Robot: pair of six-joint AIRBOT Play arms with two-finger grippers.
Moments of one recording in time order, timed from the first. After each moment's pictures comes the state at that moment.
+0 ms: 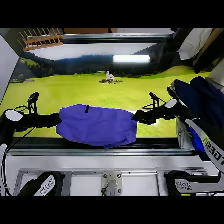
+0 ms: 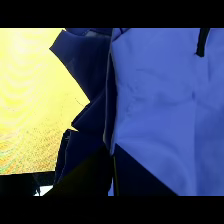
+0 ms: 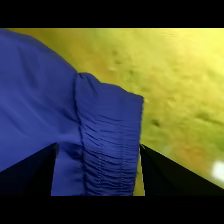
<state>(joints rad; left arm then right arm) 0.30 -1.04 0.69 1.04 -1.04 -1.24 0.11 -1.51 0.88 -0.73 0.91 1.27</state>
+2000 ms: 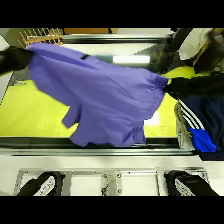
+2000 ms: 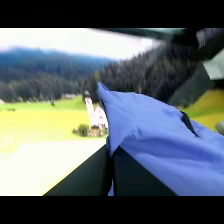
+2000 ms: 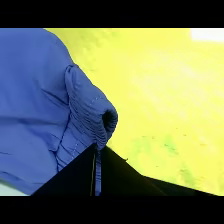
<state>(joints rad) 0.19 -1.12 1.45 0.83 -1.03 -1.28 0.08 -1.07 1.43 -1.18 1.37 1.67</state>
